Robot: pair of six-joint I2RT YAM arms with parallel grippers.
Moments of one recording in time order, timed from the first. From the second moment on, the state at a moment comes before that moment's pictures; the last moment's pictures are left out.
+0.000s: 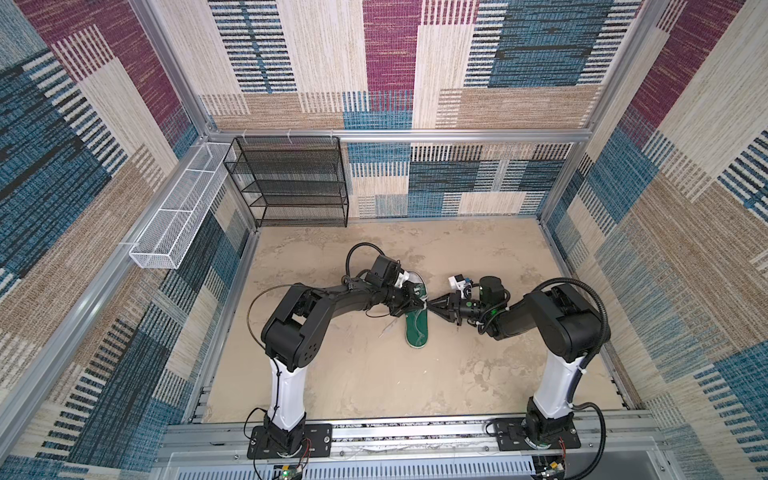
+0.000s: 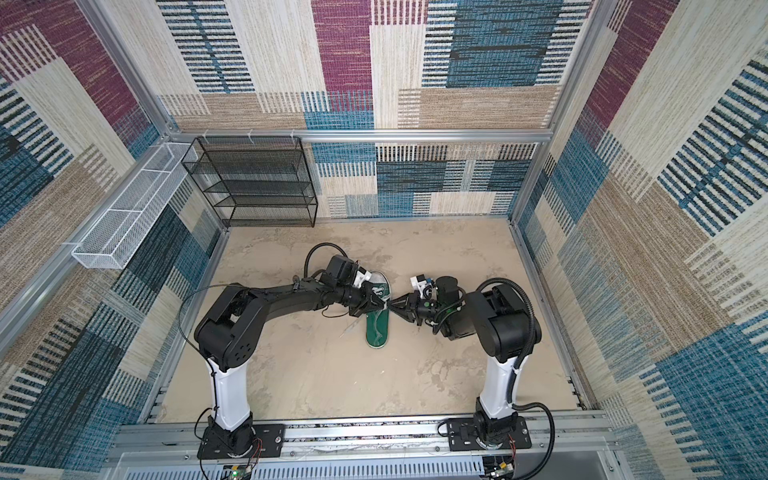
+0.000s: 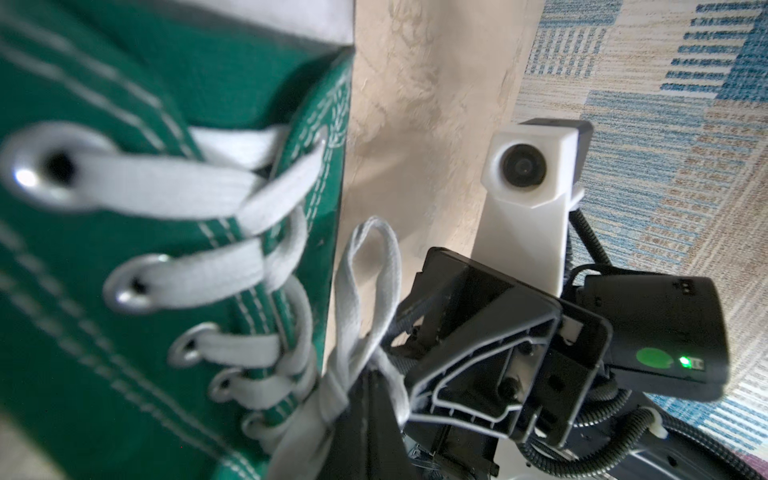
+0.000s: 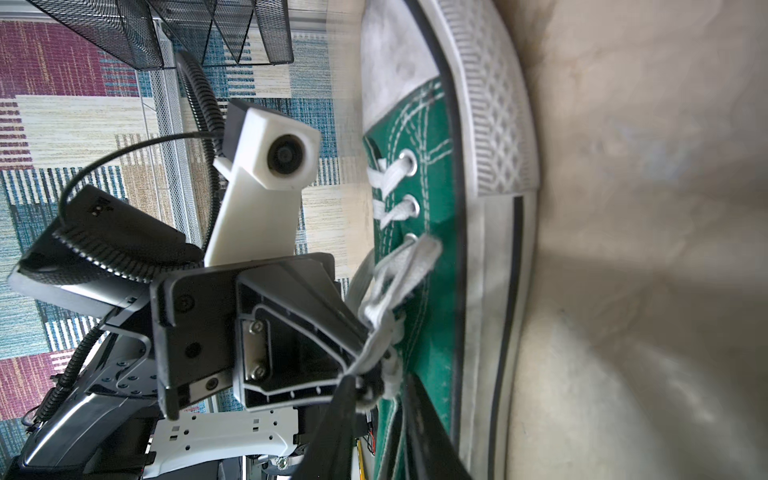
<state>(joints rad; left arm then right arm) -0.58 1.99 1.21 -0.05 0.73 -0.99 0.25 1.89 0.59 0.84 -0.99 1.16</state>
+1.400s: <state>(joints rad) -0.58 1.99 1.17 0.01 0.74 -1.02 0.26 1.97 0.58 1.02 -0.99 1.31</state>
